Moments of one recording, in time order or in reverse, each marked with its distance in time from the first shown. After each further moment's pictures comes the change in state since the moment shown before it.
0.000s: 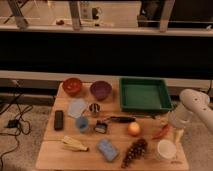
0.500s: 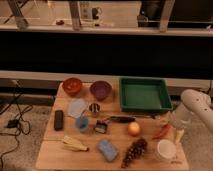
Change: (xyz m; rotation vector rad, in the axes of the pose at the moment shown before) arm 0.004 0.001 0.001 0.007 -0.013 0.010
